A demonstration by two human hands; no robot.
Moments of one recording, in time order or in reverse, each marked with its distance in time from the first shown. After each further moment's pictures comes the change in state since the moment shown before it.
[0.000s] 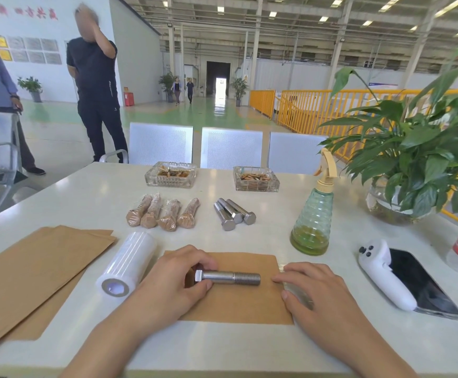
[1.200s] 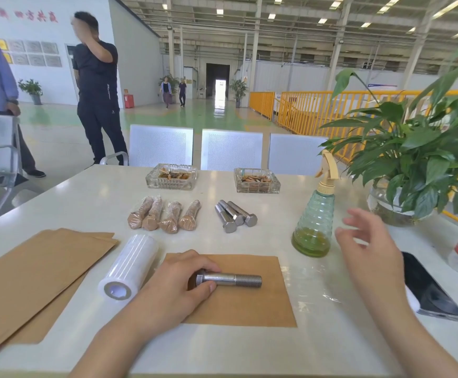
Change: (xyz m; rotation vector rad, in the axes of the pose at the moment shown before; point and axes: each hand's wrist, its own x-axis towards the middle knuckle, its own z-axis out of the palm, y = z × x) left_hand 0.000 -0.002 0.000 0.002 -0.055 -0.033; right_hand 0.039 0.009 -0.054 0.524 0.671 0.369
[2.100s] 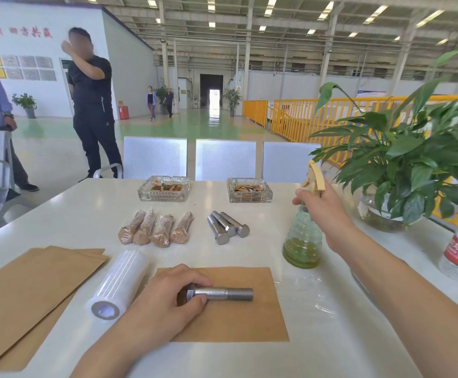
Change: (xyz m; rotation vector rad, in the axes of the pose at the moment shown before) left_hand 0.001 -0.005 0.000 -0.008 0.007 -0.027; right_hand 0.089 -0.038 0.048 0.119 -0.288 0.215
